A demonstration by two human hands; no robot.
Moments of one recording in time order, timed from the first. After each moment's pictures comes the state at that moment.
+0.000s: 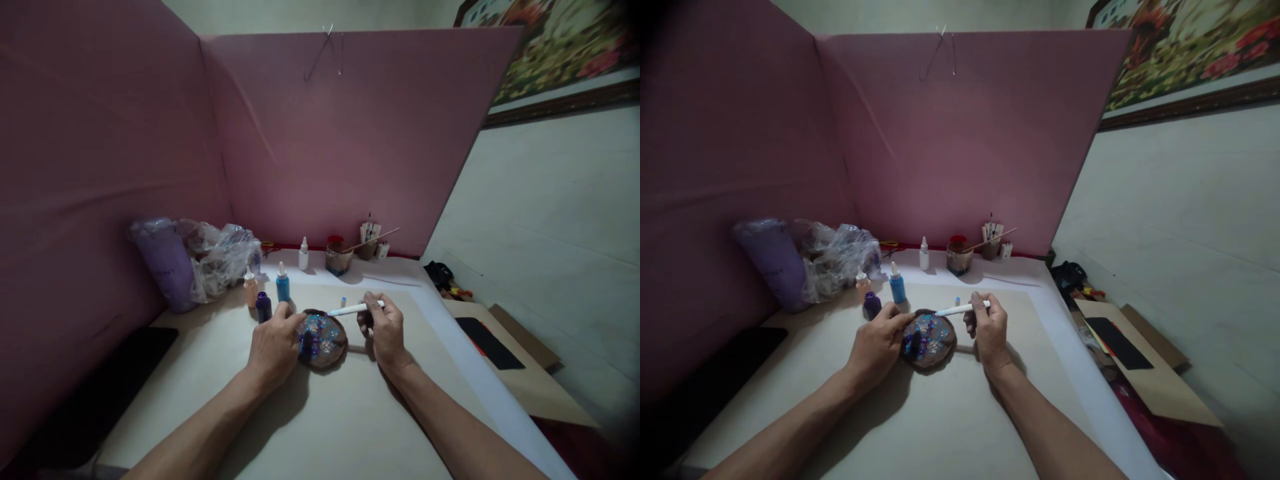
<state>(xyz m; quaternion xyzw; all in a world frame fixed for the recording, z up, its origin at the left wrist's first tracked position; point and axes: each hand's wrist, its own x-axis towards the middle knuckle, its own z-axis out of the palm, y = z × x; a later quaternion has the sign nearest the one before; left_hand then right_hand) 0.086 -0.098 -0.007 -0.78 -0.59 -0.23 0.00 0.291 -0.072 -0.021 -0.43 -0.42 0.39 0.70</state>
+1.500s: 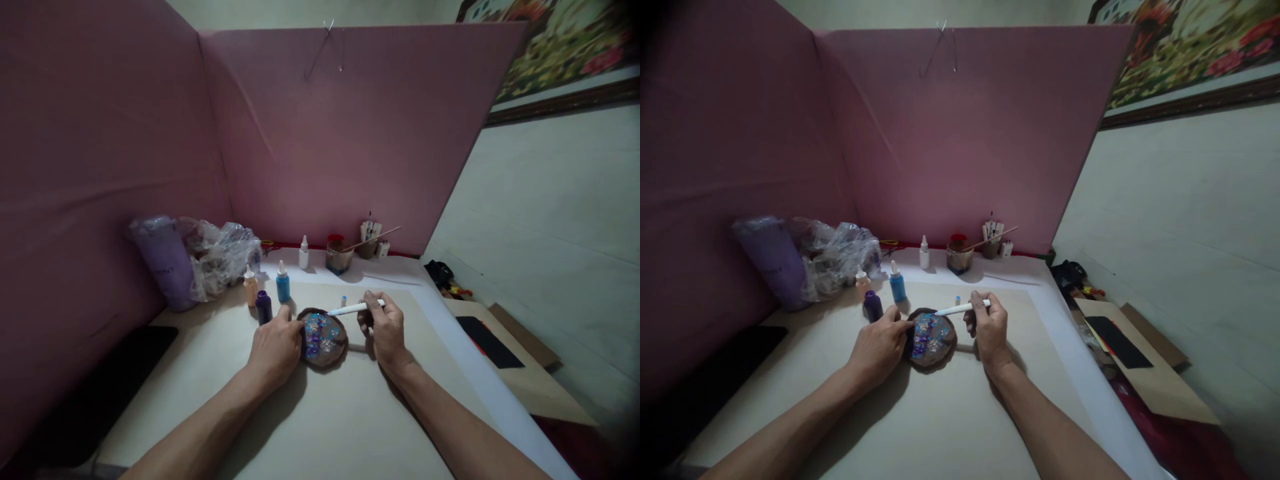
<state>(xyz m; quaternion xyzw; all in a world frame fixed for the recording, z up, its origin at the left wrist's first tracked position) 0.087 -0.097 -0.008 -0.78 -0.61 -0.13 0.02 0.291 -0.073 -0.021 -0.43 -0.43 0.39 0.69</state>
